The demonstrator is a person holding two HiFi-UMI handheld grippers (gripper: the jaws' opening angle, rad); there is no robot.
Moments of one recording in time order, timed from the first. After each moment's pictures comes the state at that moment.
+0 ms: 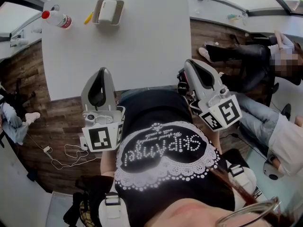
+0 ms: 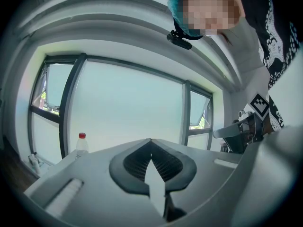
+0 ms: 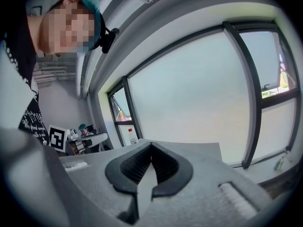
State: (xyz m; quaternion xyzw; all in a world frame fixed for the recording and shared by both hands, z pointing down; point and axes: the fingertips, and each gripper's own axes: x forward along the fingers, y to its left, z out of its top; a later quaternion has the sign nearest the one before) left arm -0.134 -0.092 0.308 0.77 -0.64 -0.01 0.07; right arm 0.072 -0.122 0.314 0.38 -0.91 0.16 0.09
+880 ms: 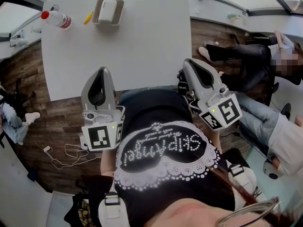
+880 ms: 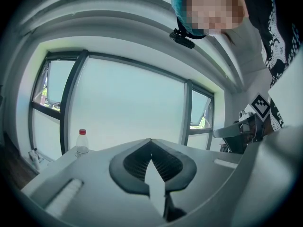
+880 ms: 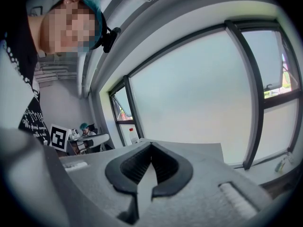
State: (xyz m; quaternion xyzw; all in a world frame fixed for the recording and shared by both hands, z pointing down) left arm -0.136 -0.094 0.315 0.76 -0.64 -0.01 0.09; right arm 0.066 -0.124 0.314 0.37 -0.91 0.16 0.09
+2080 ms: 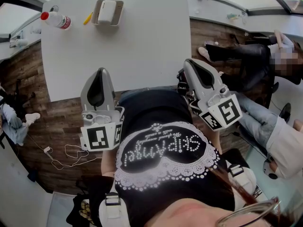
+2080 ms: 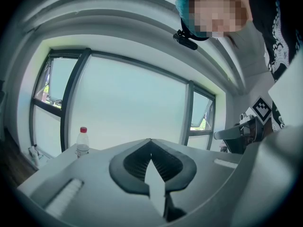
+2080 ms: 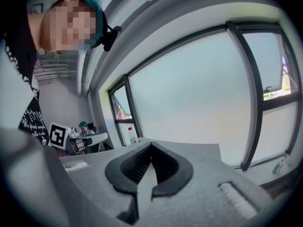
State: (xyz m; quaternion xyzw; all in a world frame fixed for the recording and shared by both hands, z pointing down) left arm -0.140 -0.096 0.316 0.76 -0.64 -0.02 0.10; right arm 0.067 -0.127 0.315 0.37 -0.91 0.16 0.10
